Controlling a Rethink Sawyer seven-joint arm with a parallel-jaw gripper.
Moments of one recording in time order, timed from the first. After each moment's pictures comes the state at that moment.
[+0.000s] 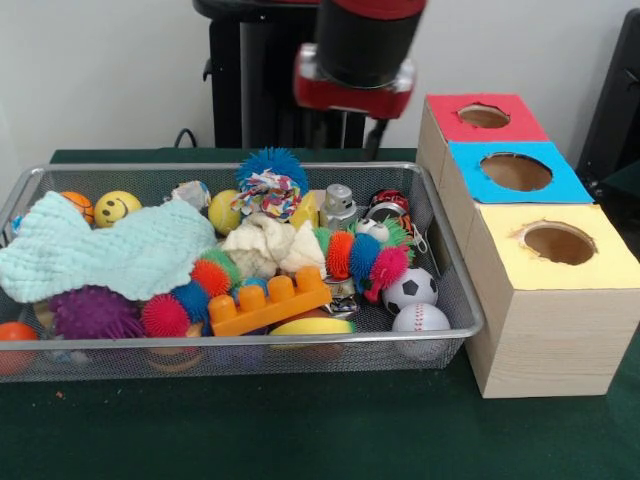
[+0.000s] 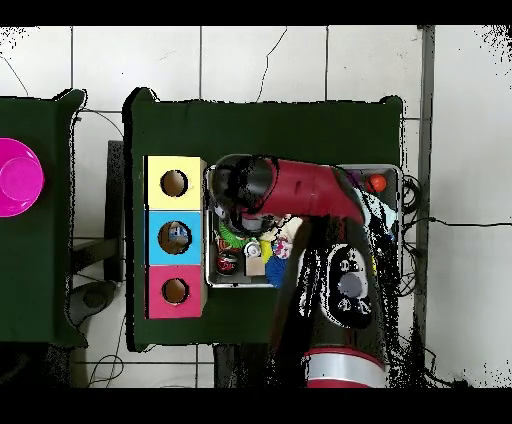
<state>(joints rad) -0.19 -0.59 -0.06 1.39 -0.09 1.06 1.67</state>
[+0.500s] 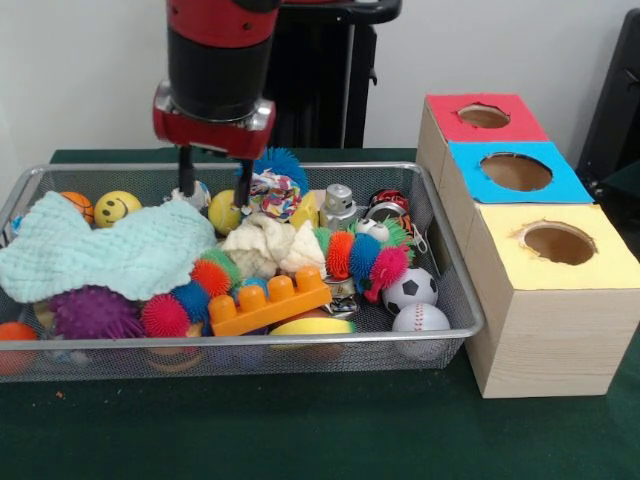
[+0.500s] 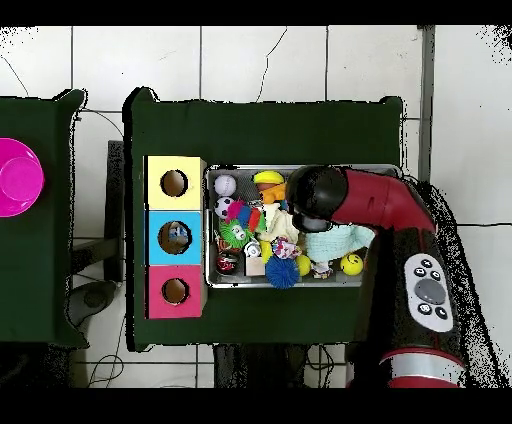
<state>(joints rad) -0.37 -0.57 0.00 1.39 -0.23 0.88 1.67</state>
